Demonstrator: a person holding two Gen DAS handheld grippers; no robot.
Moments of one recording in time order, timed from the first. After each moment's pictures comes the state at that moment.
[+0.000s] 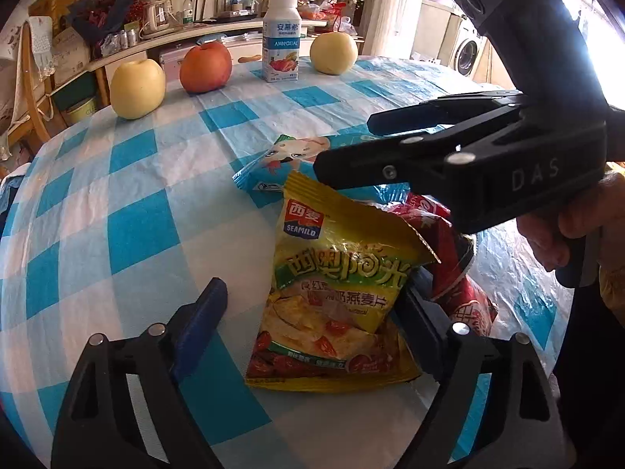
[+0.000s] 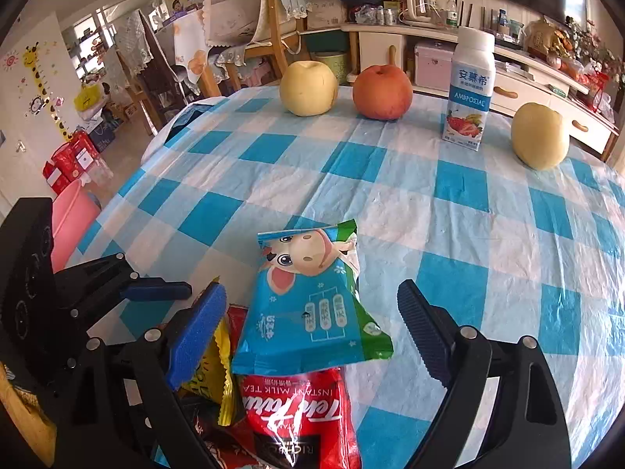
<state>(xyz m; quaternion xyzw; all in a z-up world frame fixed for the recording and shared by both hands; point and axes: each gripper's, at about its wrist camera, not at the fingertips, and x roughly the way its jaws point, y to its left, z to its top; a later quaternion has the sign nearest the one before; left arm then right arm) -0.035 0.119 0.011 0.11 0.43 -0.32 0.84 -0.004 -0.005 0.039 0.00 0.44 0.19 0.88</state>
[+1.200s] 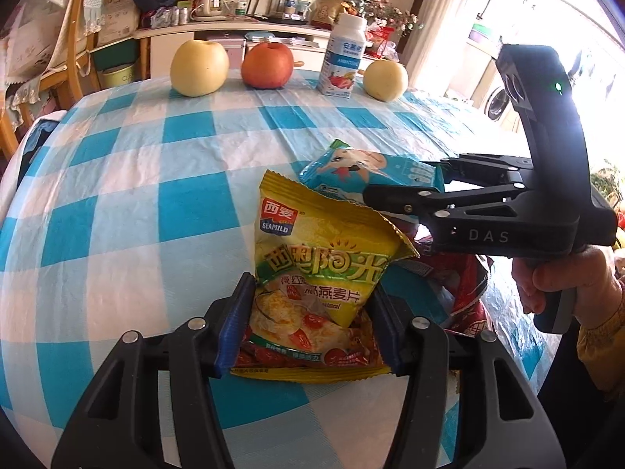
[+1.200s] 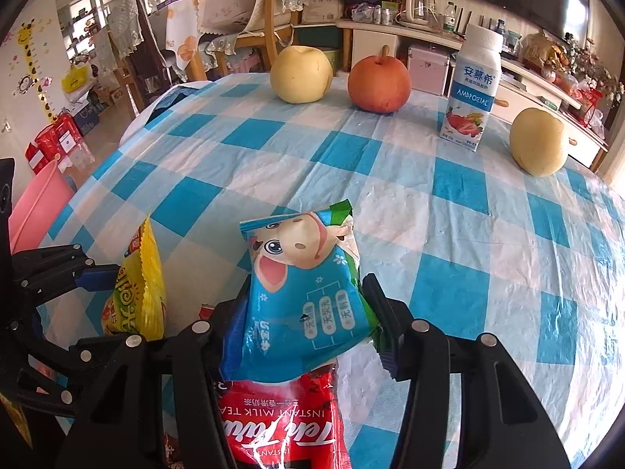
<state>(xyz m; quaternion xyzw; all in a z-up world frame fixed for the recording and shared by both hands) -0.028 0.159 0.017 0.01 0.44 -0.27 0.86 0.003 0.004 0.023 -0.04 0.44 0.16 0.88</state>
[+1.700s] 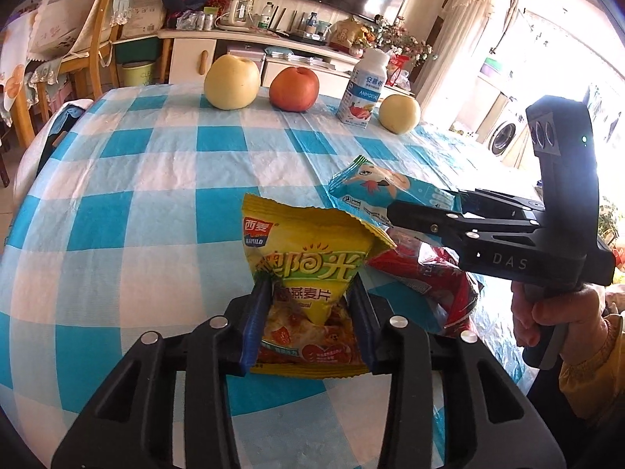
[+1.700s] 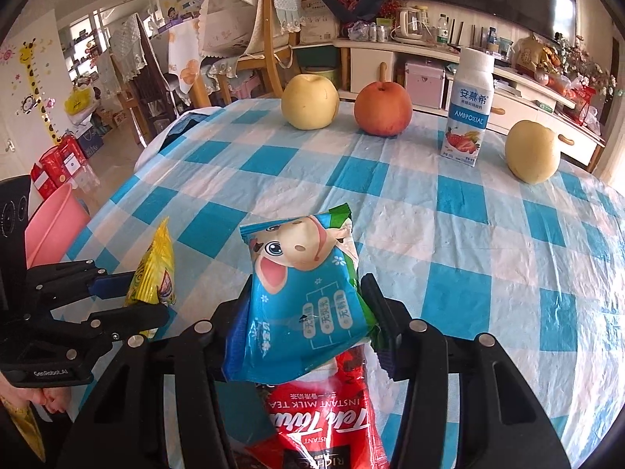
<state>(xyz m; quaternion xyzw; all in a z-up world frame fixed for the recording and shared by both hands) -0.033 0.189 0.031 -0.05 0.42 -0.25 0.87 -0.014 0.012 0.043 -0.01 0.41 0.17 0.90</state>
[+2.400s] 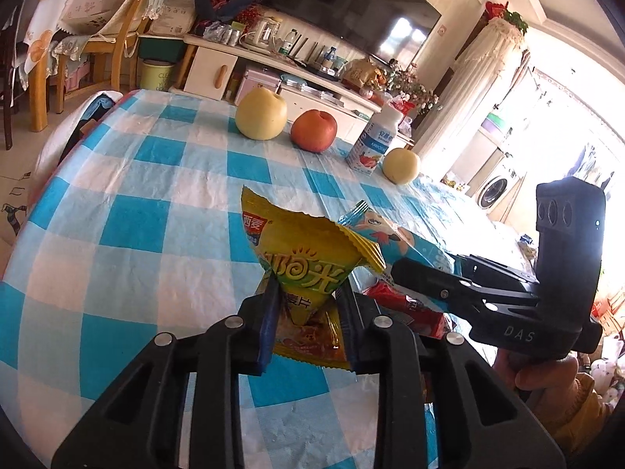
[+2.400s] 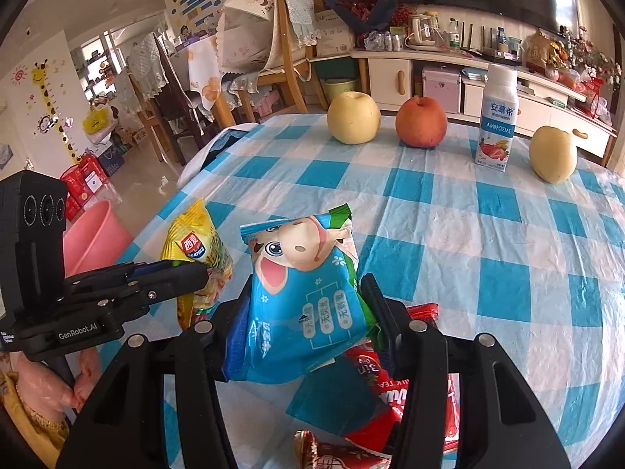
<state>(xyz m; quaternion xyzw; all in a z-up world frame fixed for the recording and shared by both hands) -0.039 0.236 0.049 -0.14 0.38 -0.25 0.88 -0.041 0.046 0.065 0.03 0.39 0.20 0.90</state>
